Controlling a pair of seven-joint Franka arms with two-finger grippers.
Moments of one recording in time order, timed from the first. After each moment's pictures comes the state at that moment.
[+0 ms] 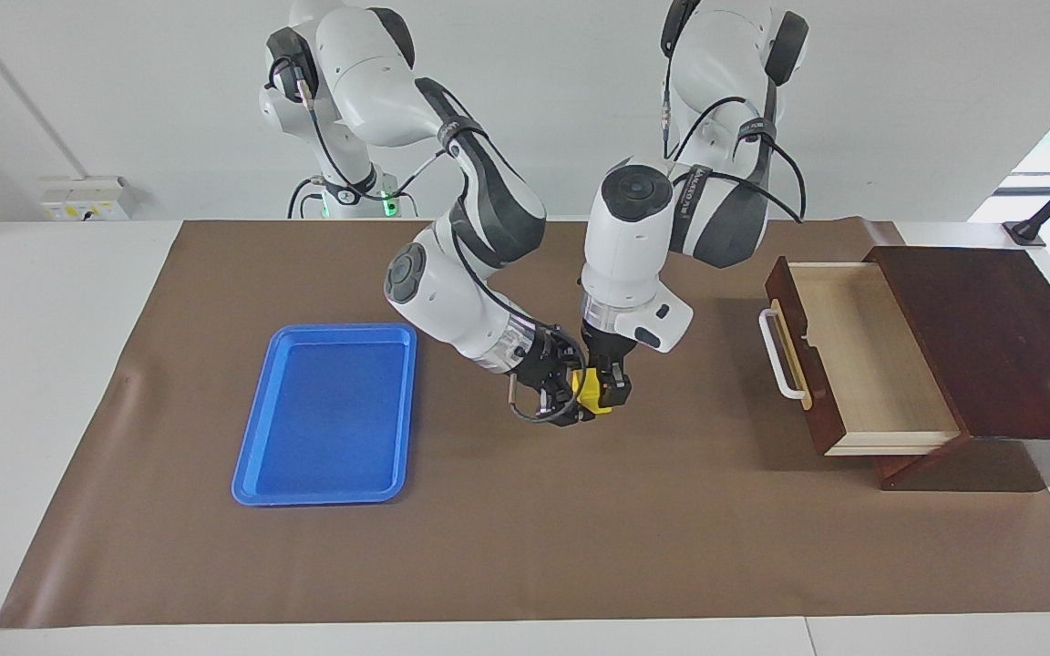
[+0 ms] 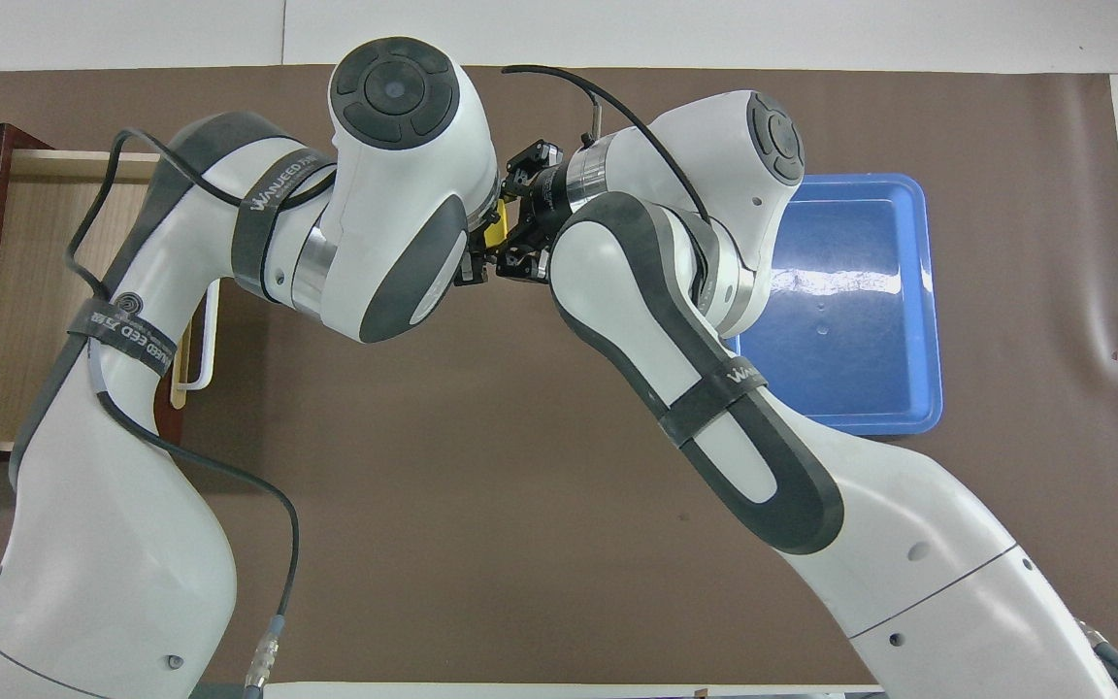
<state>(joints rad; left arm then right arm) -0.53 0.52 -0.03 -1.28 0.06 1.87 -2.19 0.50 0.62 -0.03 -1.34 0.81 2.25 1.74</state>
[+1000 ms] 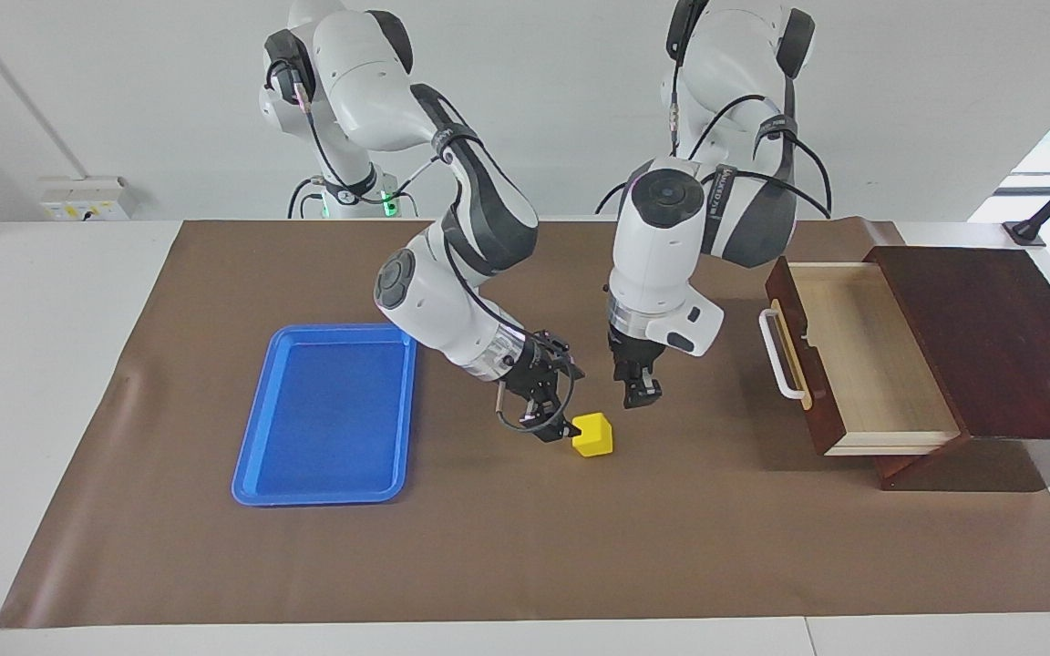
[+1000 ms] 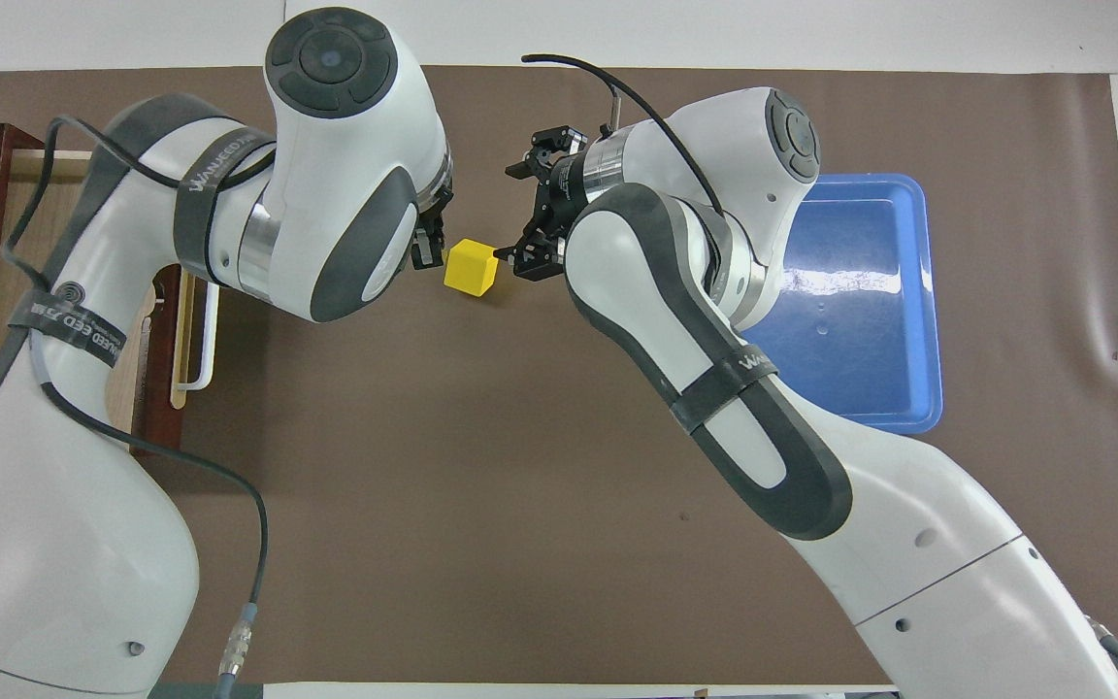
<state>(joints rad) -0.50 0.50 0.00 -1.27 0.06 1.84 -2.19 0.48 0.63 -0.04 -1.34 0.81 2.25 1.74</state>
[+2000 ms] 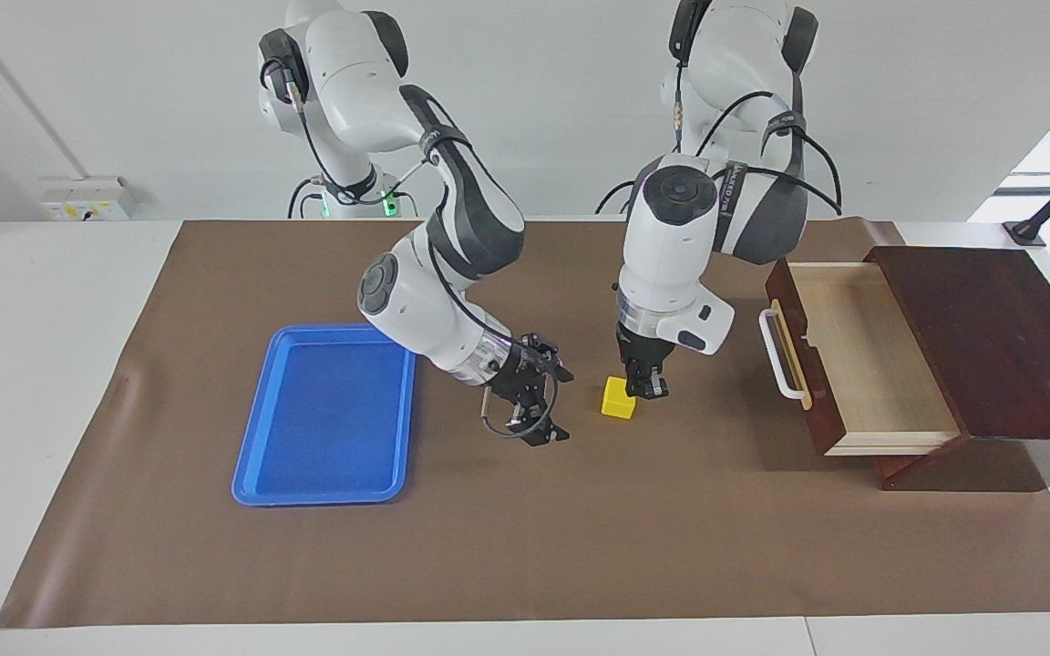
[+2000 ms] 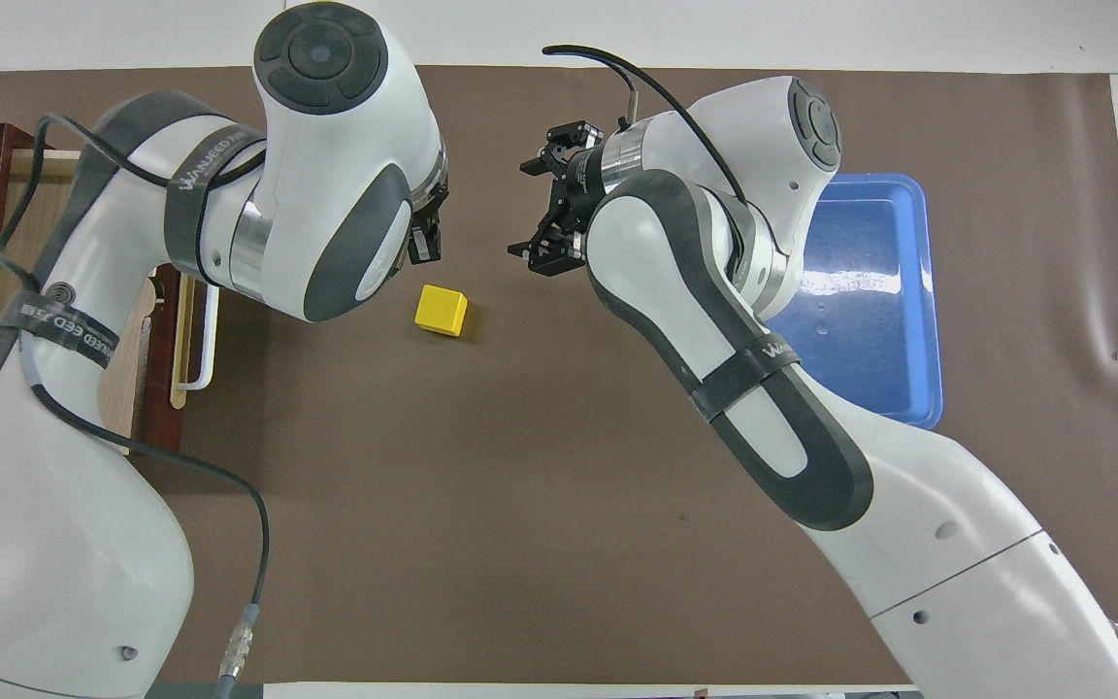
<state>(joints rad) -0.49 0.50 0.00 -1.27 0.06 1.84 -2.19 0.45 0.63 -0.04 -1.34 0.81 2.22 1.74</state>
